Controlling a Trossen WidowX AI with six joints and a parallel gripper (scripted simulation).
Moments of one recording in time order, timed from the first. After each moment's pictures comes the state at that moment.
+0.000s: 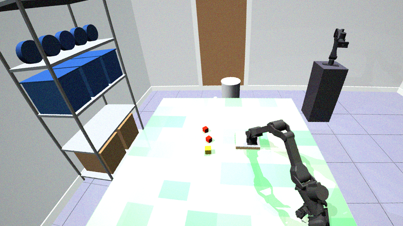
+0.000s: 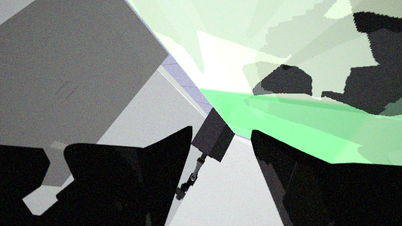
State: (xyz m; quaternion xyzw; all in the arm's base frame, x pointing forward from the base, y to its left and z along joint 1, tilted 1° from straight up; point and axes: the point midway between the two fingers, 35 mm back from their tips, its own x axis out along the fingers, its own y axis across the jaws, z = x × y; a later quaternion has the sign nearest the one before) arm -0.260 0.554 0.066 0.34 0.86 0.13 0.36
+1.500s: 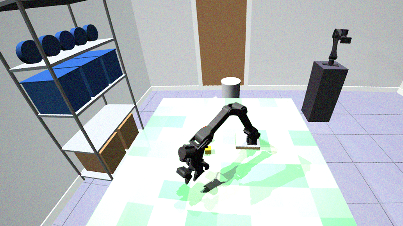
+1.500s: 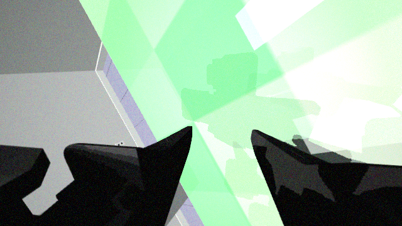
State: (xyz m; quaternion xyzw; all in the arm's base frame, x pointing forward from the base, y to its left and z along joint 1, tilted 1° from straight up) arm 0.342 0.370 0.102 0.39 0.60 -0.03 0.70
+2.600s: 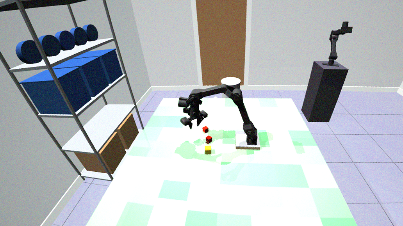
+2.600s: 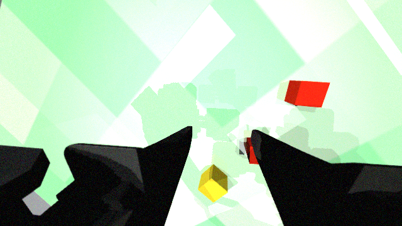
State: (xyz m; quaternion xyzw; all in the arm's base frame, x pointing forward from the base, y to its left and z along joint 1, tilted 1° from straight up) arm 0.392 -0.031 0.136 0.29 0.60 -0.25 0.70
